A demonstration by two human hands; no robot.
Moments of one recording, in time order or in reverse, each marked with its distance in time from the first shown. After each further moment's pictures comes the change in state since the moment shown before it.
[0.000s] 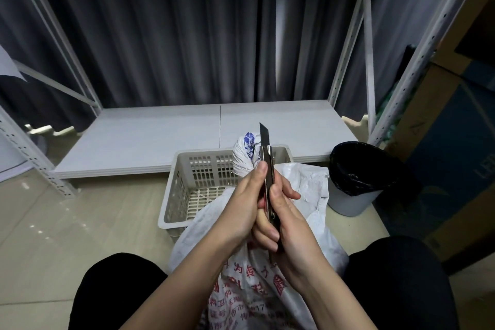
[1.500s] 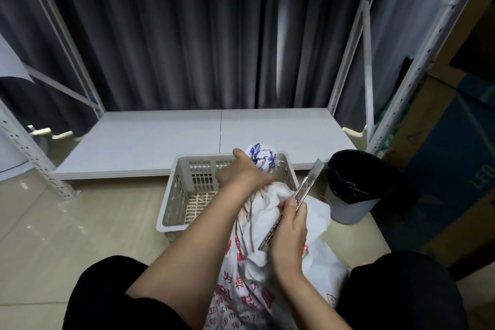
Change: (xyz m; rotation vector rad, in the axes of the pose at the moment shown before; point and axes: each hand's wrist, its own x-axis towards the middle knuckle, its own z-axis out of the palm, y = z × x) left_hand 0.081 0.006 -0.010 1.129 0.296 -0.492; right_hand 0.024 0.041 -0.026 -0.566 0.738 -0.182
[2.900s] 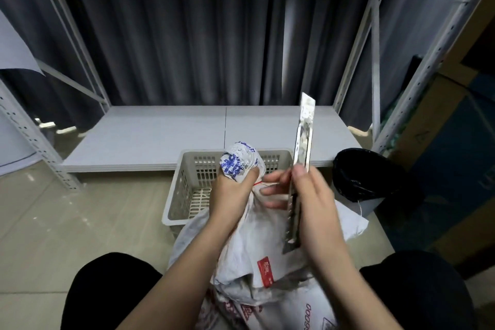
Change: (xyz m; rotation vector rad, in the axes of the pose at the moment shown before) left_hand -0.021 -0.059 0.027 -0.827 0.229 0.124; right_hand -0.015 -0.083 -0.026 0.359 -0.454 -0.188
